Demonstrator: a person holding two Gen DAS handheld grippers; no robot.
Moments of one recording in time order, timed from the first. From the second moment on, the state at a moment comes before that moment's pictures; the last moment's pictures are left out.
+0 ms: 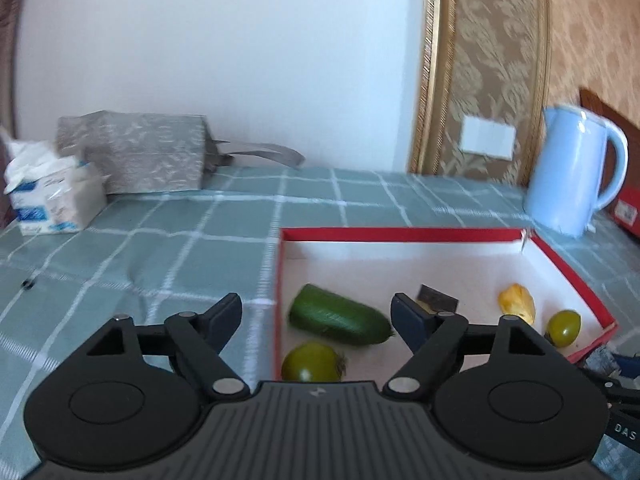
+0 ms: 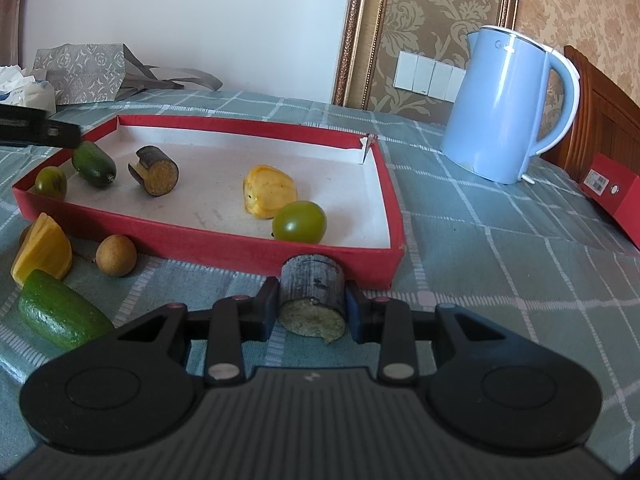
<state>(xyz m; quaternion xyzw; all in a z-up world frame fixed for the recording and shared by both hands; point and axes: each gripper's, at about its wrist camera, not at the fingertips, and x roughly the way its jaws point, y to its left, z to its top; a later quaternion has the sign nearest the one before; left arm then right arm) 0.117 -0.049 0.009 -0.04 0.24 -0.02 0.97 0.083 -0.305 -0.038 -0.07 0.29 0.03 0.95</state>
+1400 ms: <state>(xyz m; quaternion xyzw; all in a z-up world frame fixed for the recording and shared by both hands) 0.062 -0.020 -0.023 -0.06 0.29 -0.03 0.95 0.126 -0.263 -0.003 -0.10 0.20 0.06 0.97</state>
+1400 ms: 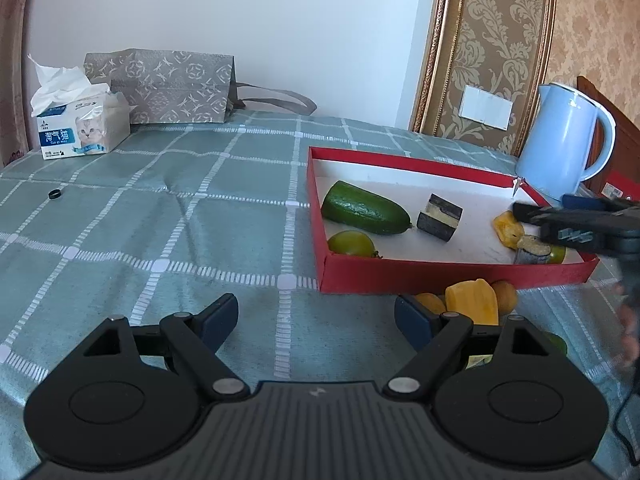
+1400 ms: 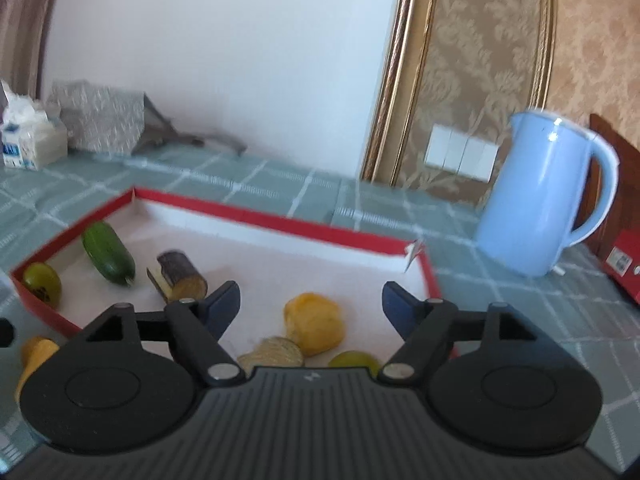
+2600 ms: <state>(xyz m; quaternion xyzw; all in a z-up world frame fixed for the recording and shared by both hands) 0.046 -0.054 -0.021 -0.04 0.27 -0.13 0.95 0.068 -0.315 -0.018 0.01 0.24 0.11 0.96</state>
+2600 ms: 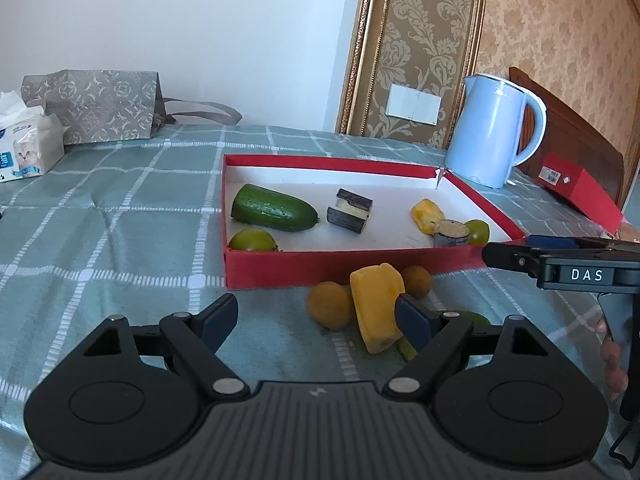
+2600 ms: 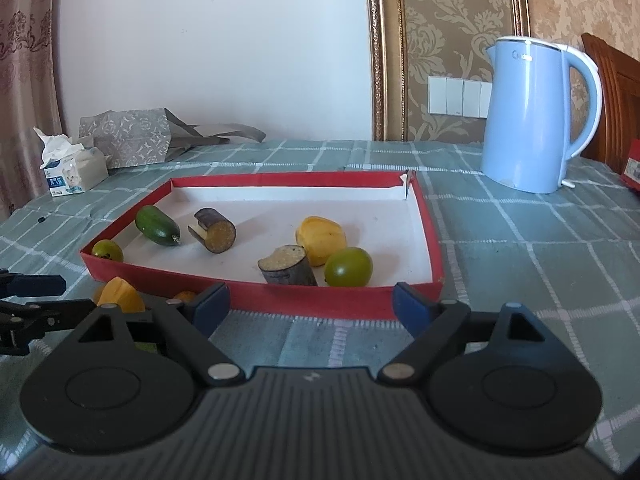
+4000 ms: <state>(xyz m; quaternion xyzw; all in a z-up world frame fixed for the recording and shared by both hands) 0.045 -0.045 -0.026 -0.02 0.29 -0.13 0.95 0.047 -0.258 -0.028 -0.16 0.24 0.33 0.90</state>
